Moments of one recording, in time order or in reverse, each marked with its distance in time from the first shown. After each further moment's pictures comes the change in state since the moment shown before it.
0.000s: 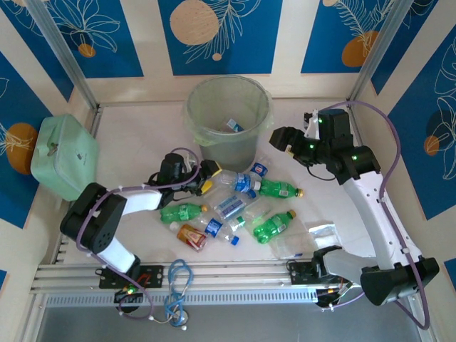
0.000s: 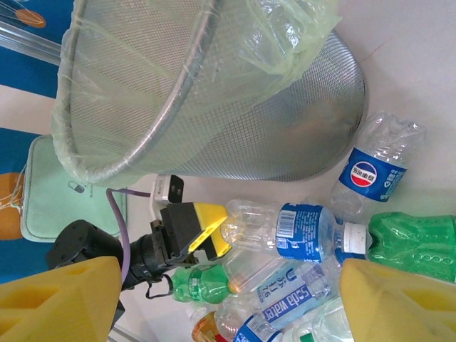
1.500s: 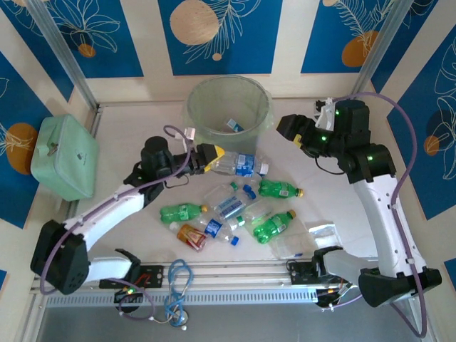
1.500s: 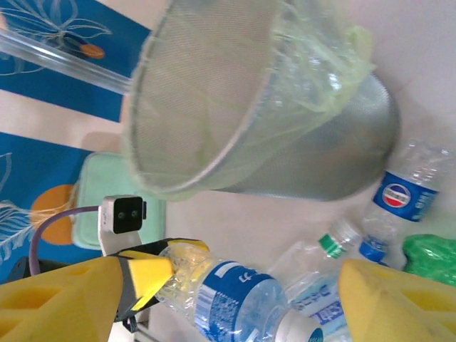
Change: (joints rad) left arm -0.023 -0.372 0.176 -0.147 0.151 0.087; right arm -0.040 -0.013 0.143 -0.004 -0.111 0.035
